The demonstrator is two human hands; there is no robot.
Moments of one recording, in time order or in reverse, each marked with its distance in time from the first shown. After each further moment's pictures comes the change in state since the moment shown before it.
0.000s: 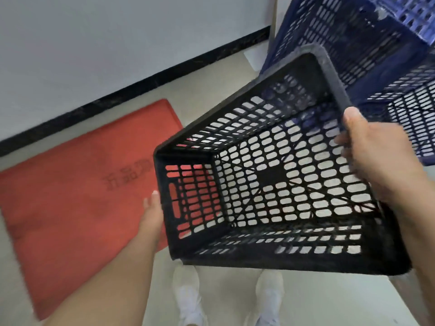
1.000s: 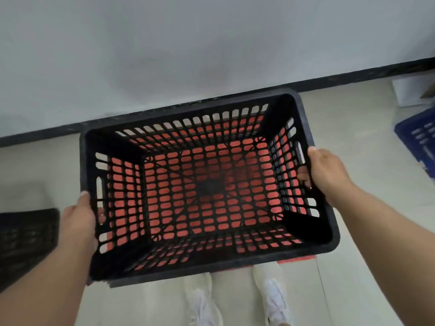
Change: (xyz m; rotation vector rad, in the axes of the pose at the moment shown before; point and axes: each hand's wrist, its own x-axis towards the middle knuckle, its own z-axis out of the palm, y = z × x) left_hand 0.101 0.027 -0.323 -0.393 0.707 -0.089; right_hand -0.024 -0.153 0.336 0.036 -0.502 -0.112
